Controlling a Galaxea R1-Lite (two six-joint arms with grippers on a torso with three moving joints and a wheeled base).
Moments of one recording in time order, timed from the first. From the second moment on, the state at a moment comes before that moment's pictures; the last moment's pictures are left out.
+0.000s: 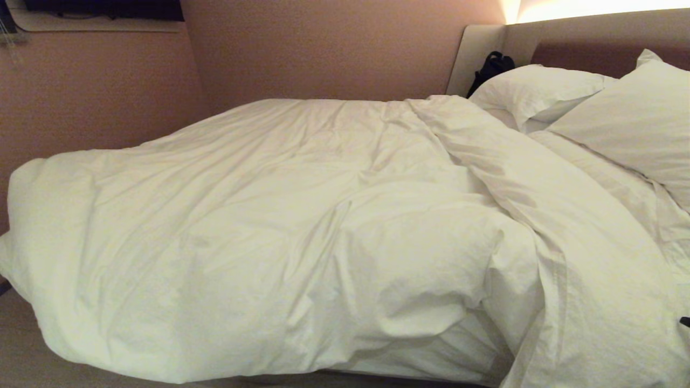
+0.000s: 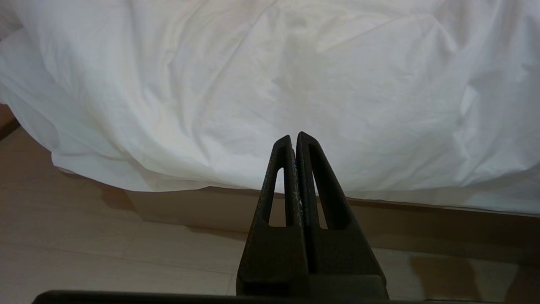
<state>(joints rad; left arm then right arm) 0.02 0.00 0.00 0.00 0.01 0.01 -1.09 1.93 -0.70 -0.05 1.22 -0.42</state>
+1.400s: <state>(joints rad) 0.02 0.00 0.00 0.00 0.01 0.01 -0.97 1.96 -0.71 0.17 1.23 -0.62</state>
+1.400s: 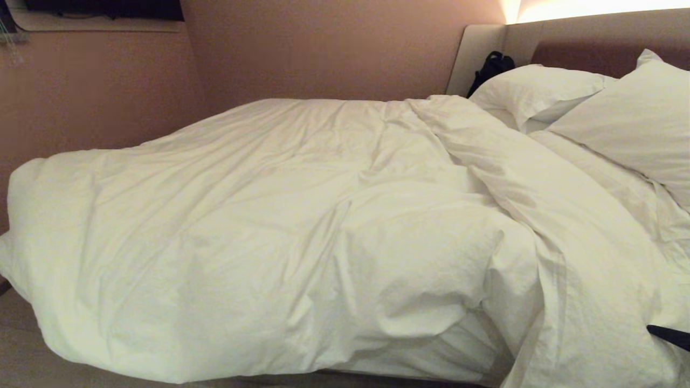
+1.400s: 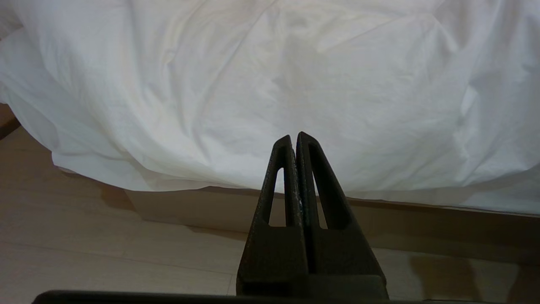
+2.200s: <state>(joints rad) 0.02 0.00 0.00 0.00 0.01 0.01 -1.02 1.74 -1.23 0.41 1.24 -0.60</state>
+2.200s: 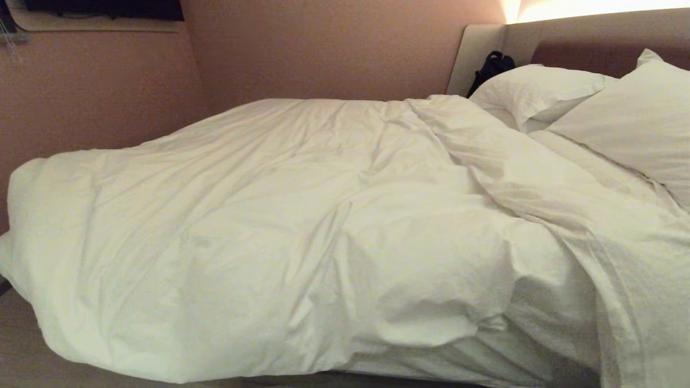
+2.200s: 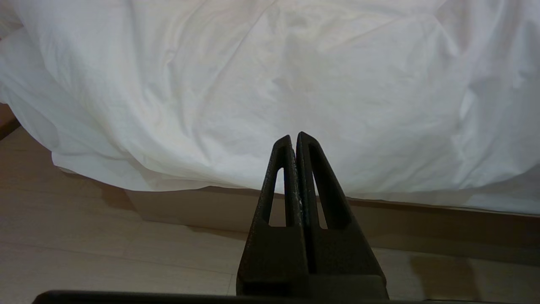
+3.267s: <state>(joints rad) 0.02 0.00 0.00 0.00 0.01 0.01 -1.06 1.71 -1.84 1.35 1.25 -0.61</state>
